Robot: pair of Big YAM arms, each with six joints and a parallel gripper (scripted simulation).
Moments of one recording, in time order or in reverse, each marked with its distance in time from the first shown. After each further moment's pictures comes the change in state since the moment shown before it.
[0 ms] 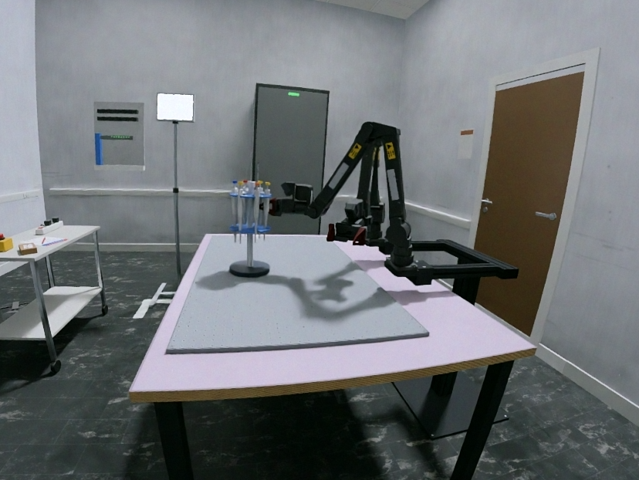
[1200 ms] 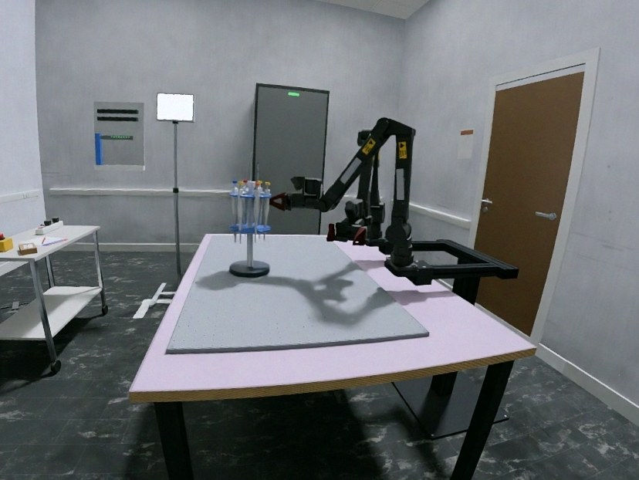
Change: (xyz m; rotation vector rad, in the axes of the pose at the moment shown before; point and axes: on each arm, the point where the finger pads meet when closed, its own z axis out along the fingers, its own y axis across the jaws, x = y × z) left arm -0.026 0.005 -0.040 -0.005 0.018 0.011; right arm 0.000 0.000 0.000 0.000 0.000 0.000
